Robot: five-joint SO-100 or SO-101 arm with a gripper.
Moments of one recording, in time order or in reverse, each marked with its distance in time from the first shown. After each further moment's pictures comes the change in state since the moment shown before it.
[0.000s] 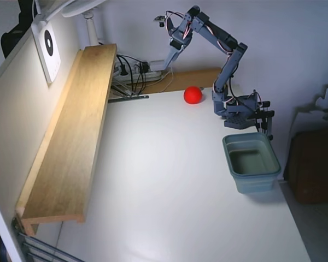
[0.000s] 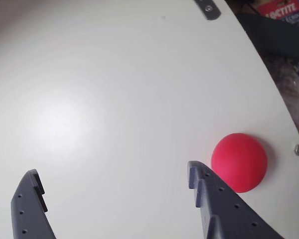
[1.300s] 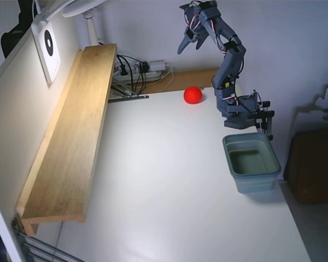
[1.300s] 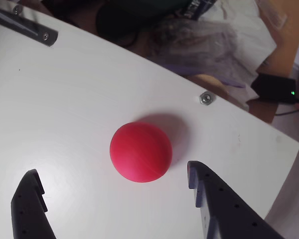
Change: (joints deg) arm 31.1 0.0 0.0 0.0 0.0
